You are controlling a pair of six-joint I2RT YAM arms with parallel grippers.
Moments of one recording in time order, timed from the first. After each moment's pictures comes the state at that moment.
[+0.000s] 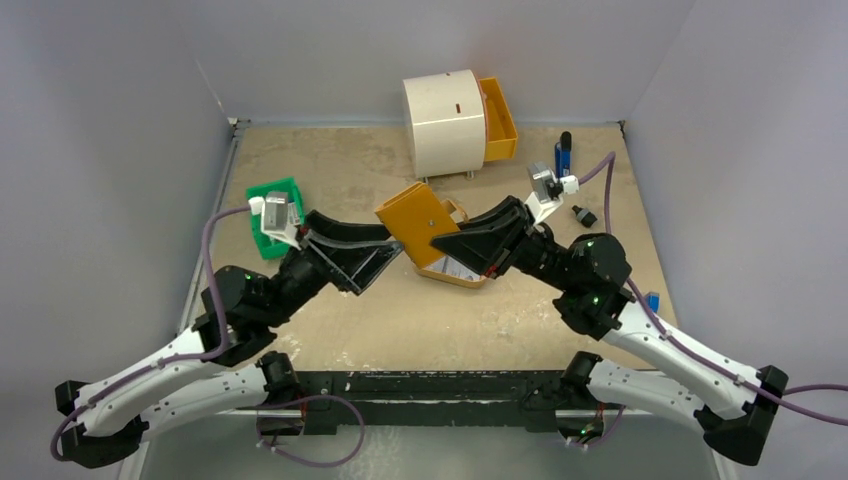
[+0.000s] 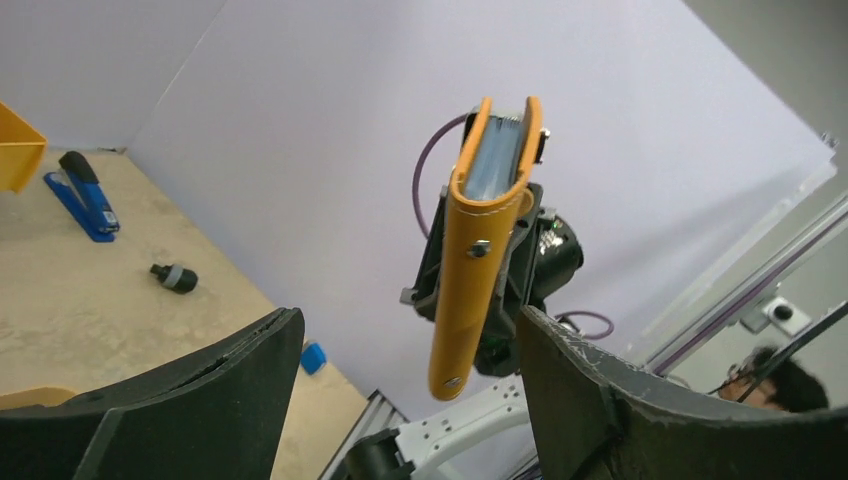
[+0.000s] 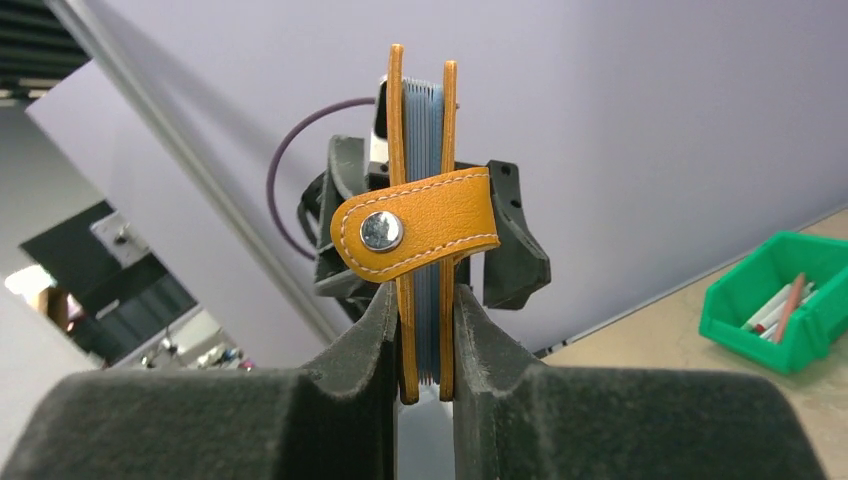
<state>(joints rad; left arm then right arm) -1.05 0.59 0.80 0.19 -0.11 -0.72 0.90 0.85 0.85 0.50 -0.37 0.81</state>
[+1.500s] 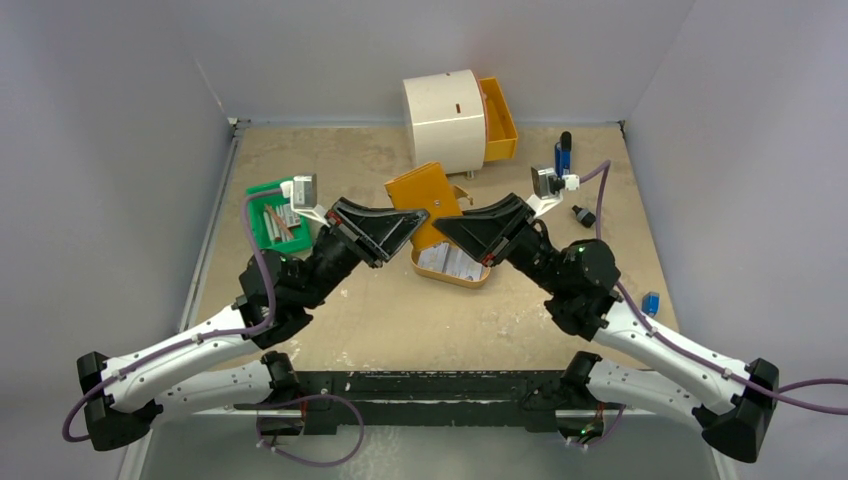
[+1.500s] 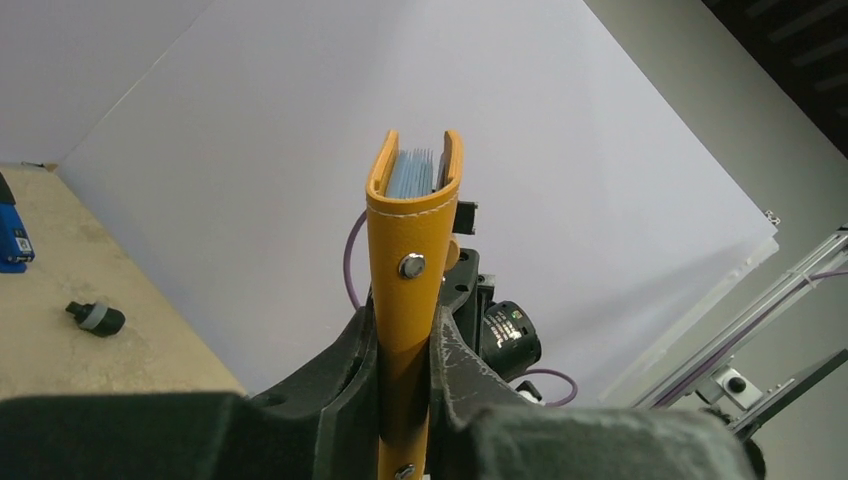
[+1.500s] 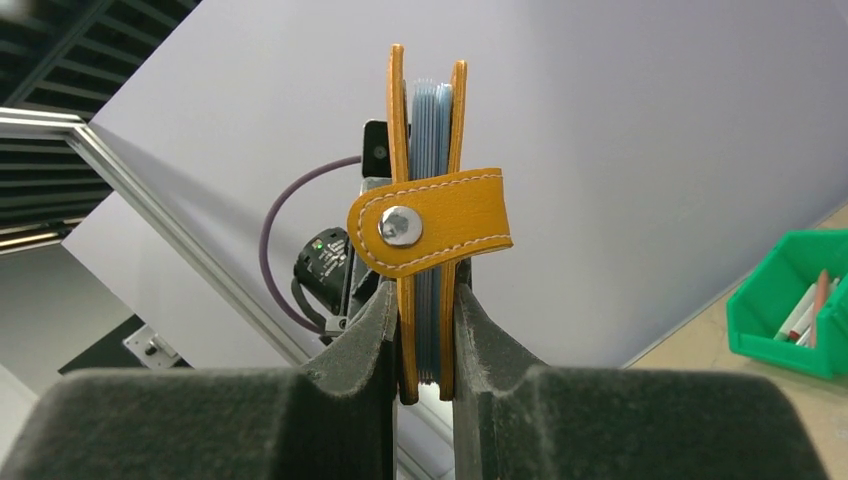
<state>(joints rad) -1.05 0.84 0.83 0.50 -0.17 -0.87 0.90 0.88 0.76 0.65 -0.15 0.97</state>
